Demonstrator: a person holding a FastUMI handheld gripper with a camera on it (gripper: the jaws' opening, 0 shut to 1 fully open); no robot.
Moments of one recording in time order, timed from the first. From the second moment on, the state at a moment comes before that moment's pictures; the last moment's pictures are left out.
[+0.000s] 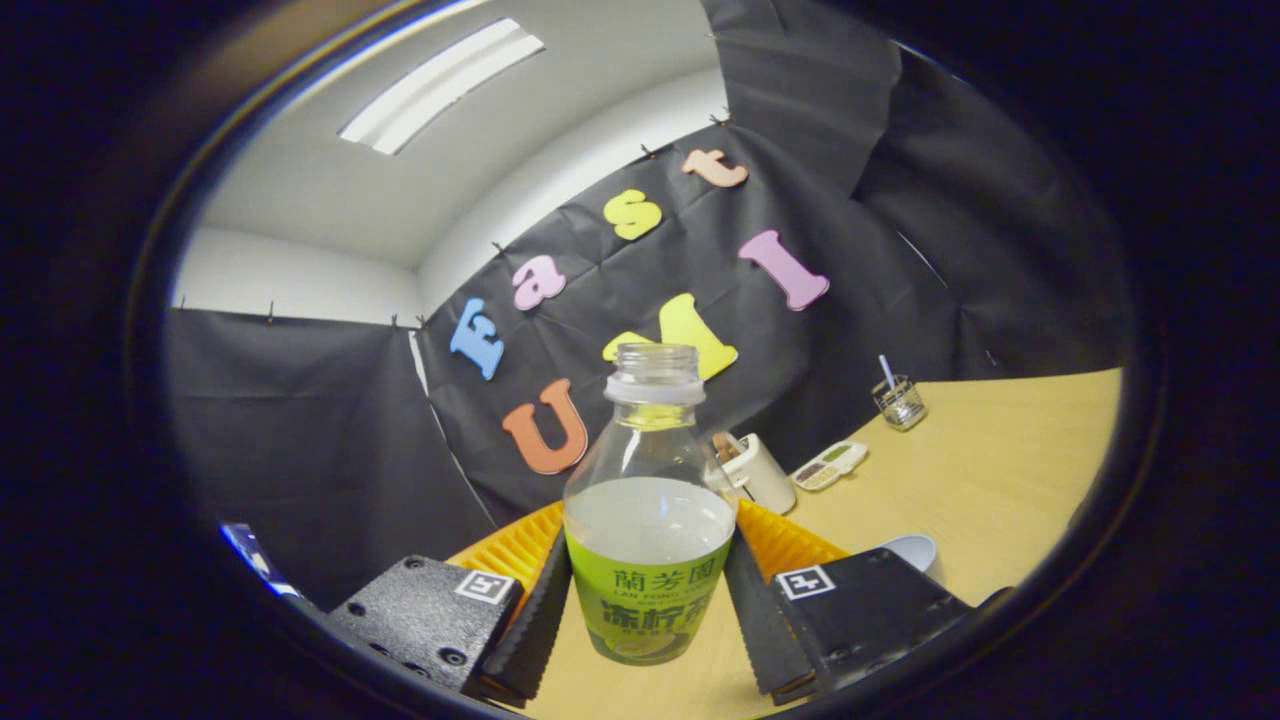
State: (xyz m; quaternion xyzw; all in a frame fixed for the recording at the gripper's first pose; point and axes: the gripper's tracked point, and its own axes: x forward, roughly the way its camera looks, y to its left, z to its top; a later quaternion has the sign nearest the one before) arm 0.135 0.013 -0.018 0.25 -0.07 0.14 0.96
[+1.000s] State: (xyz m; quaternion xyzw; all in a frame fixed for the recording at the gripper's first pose) arm 0.303 0.014 -0.058 0.01 0.03 0.02 1.00
